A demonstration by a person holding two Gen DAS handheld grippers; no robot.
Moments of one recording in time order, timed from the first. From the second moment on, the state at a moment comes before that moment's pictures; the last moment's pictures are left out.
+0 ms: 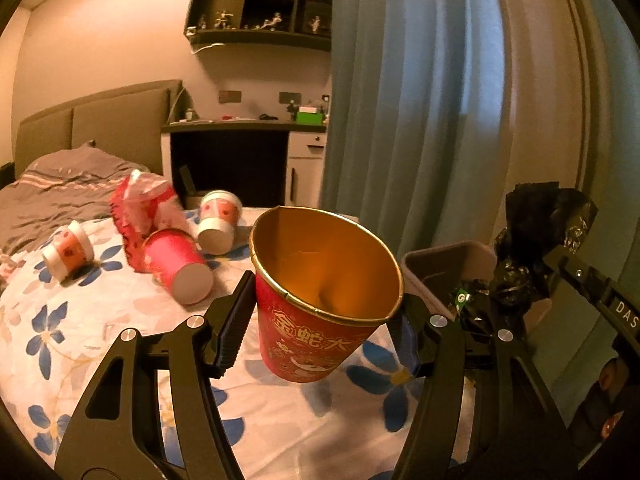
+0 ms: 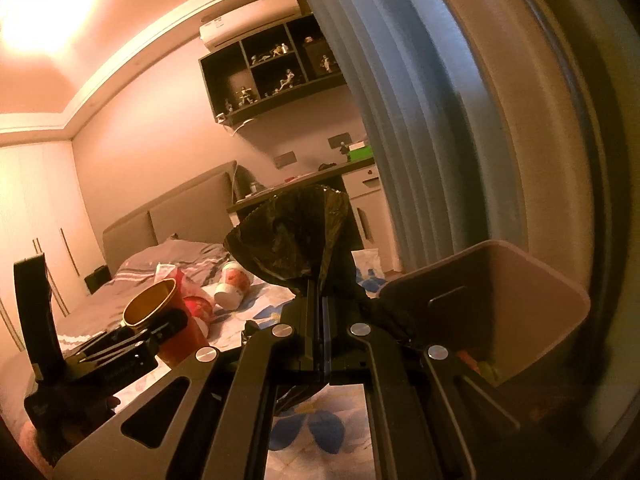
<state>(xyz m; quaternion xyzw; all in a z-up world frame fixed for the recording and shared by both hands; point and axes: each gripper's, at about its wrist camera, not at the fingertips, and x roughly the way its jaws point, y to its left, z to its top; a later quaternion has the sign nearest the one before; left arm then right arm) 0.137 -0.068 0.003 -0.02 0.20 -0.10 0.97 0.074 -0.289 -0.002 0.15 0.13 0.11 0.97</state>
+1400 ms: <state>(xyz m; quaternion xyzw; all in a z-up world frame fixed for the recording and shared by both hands) 0.212 -0.231 -0.026 -0.01 0.22 -0.28 0.94 0.116 -0.385 -0.024 0.14 0.12 -0.07 0.98</state>
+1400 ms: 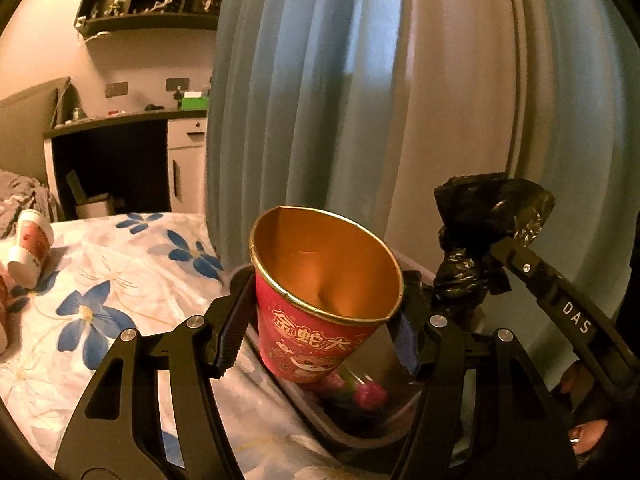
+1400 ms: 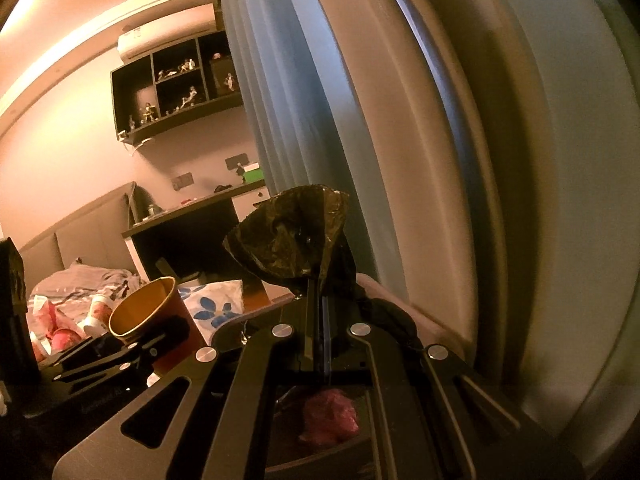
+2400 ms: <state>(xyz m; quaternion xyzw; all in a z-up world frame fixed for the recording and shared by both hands) 0.231 -0.253 -0.058 -0.02 0.27 -0.32 0.91 0.137 -0.401 -0.036 0.17 0.15 -0.06 0.97</state>
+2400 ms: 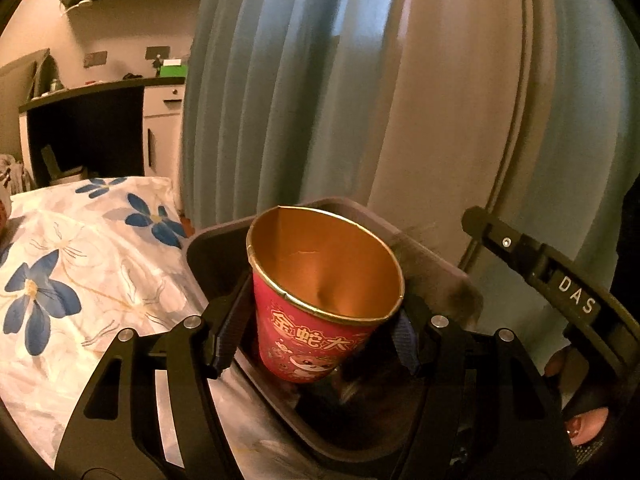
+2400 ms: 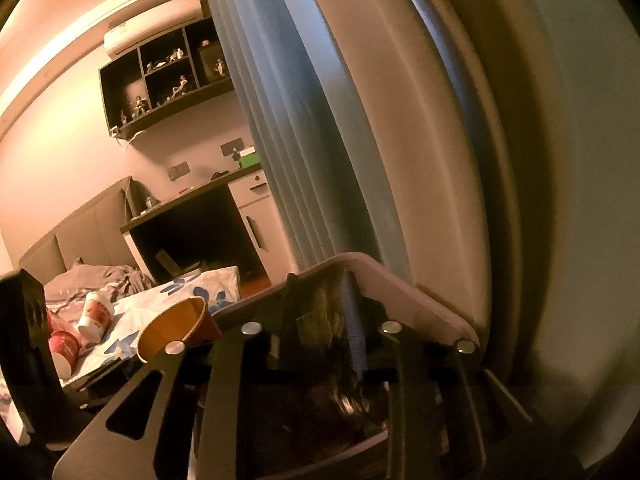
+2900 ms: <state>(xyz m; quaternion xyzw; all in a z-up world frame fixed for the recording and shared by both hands) 0.226 -0.244 -0.061 -0.02 0.27 -0.31 0.91 0.109 -0.397 -0.025 0.17 0.11 -0.07 0.98</state>
